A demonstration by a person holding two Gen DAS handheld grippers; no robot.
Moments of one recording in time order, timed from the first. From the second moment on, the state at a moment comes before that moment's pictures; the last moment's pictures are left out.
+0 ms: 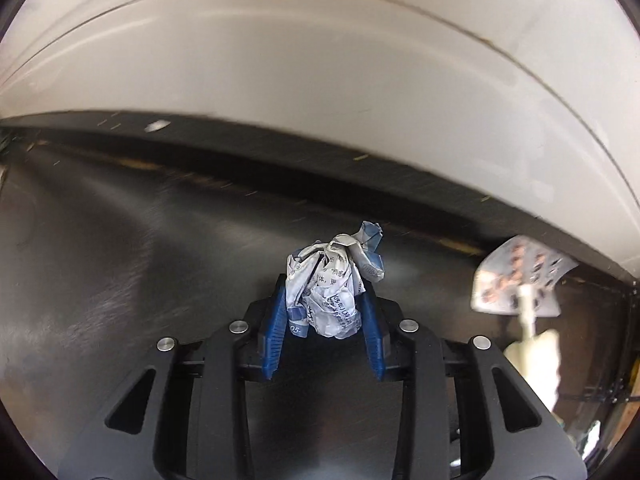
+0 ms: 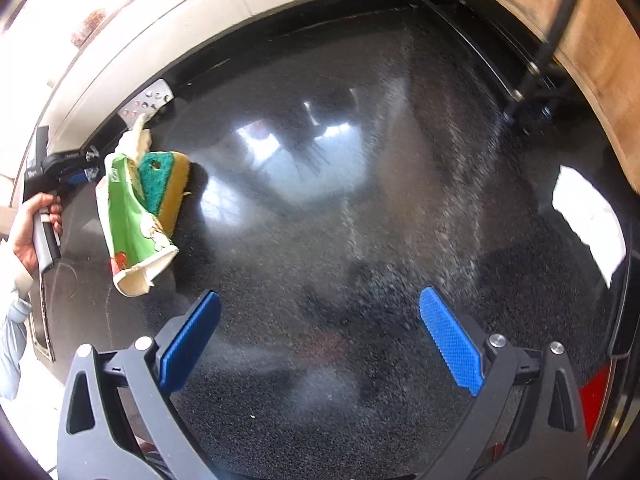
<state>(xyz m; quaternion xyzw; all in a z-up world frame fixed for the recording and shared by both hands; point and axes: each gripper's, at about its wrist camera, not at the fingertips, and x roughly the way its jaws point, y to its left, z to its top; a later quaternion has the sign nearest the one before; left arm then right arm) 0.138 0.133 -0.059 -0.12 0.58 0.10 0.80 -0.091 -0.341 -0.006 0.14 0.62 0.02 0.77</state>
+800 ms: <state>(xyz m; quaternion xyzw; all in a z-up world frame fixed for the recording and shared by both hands) -0.133 0.331 -0.039 -0.21 0.57 0.29 0.74 -0.027 -0.148 -0.019 -0.04 0.62 0.20 0.76</state>
